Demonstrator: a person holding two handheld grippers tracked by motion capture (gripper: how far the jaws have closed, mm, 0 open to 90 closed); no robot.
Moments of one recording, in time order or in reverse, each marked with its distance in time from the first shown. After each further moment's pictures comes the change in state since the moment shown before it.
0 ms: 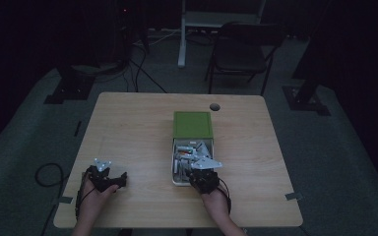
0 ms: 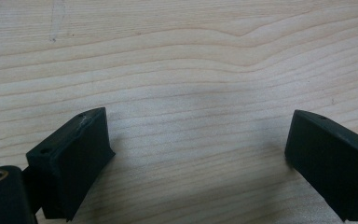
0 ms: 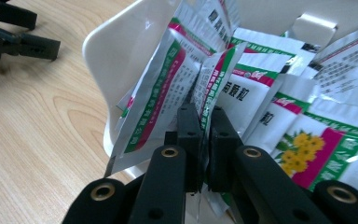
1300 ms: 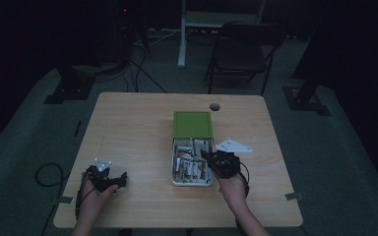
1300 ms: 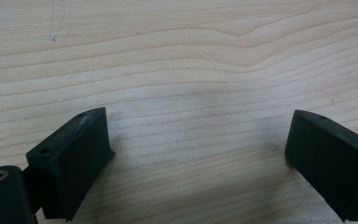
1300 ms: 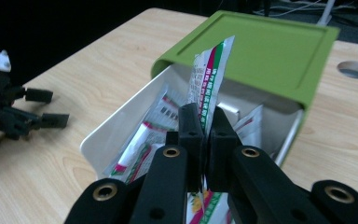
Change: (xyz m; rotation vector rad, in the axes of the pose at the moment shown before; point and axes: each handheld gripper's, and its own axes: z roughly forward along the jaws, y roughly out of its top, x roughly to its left) left arm 0.000 0.000 0.000 0.003 -0.001 0.002; right arm -0.045 0.042 -0.061 -0.170 0.011 0.066
